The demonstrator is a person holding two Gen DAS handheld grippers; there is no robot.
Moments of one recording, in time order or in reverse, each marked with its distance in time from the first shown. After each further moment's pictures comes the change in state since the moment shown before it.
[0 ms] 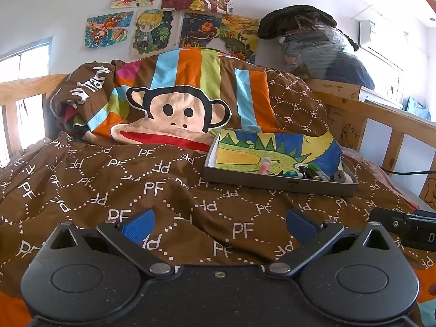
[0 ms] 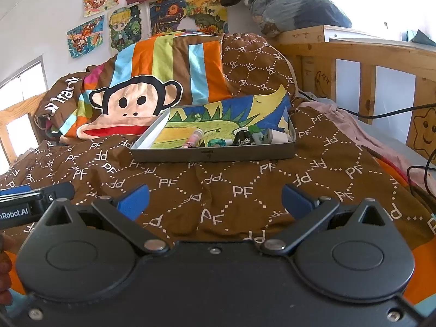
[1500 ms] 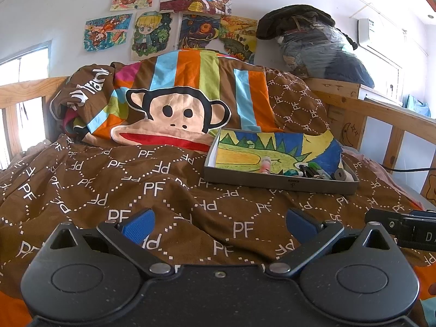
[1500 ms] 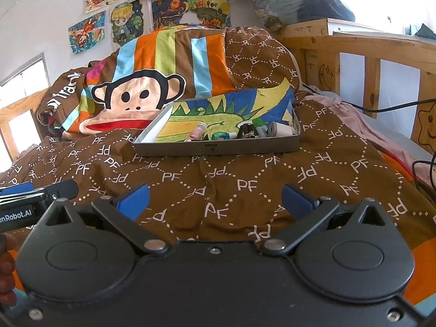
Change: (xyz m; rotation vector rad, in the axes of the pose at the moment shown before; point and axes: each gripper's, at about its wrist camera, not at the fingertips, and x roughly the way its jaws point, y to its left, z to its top) left arm -0.001 -0.002 -0.001 0.007 -0.003 0.004; right arm 0.004 0.006 -0.005 0.005 0.024 0.010
